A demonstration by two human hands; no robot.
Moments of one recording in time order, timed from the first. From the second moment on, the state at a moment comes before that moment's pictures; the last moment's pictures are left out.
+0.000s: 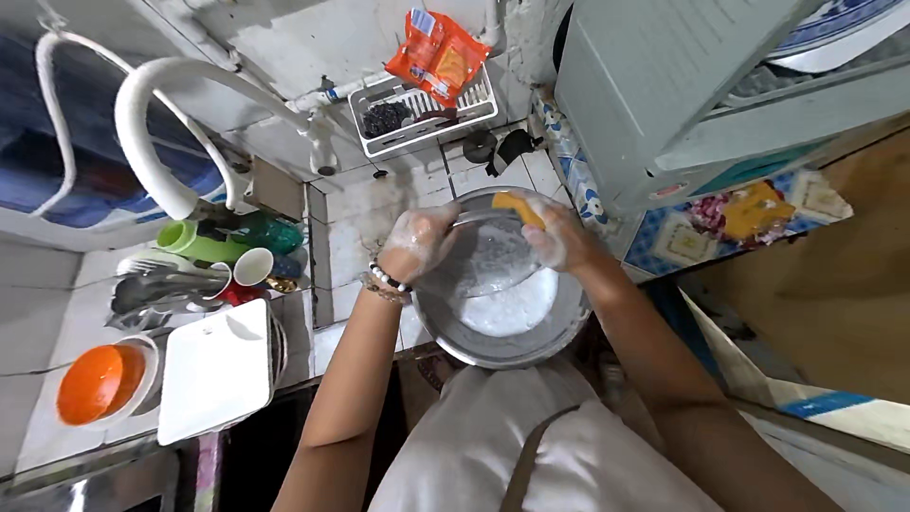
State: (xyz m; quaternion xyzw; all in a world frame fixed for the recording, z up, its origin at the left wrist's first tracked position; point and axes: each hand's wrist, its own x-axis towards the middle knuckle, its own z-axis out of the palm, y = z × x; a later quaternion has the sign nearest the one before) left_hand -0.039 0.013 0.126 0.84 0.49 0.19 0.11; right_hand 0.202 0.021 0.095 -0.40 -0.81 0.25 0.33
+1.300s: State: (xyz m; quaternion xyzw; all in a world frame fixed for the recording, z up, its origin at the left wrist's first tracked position) left_hand -0.013 0.008 0.097 0.29 0.44 0.82 0.23; right_hand 0.101 0.002 0.082 -0.32 -0.51 0.37 0.71
